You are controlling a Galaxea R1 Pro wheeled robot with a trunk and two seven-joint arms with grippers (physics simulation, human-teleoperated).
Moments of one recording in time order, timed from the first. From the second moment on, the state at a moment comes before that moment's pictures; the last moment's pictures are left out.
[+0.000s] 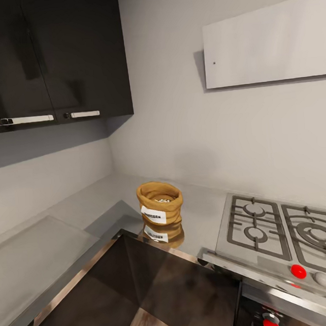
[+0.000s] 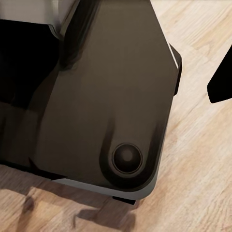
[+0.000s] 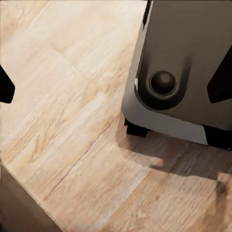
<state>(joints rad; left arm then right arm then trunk) 0.00 -0.02 0.22 -0.02 0.06 -0.09 0.00 -0.15 -0.13 0.16 -0.03 0.07 -0.09 0.14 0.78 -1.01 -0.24</state>
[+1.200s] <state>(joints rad) 0.00 -0.02 0.22 -0.02 0.06 -0.09 0.00 -0.52 0.17 0.31 -1.55 0.11 1.04 0.25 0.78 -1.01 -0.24</state>
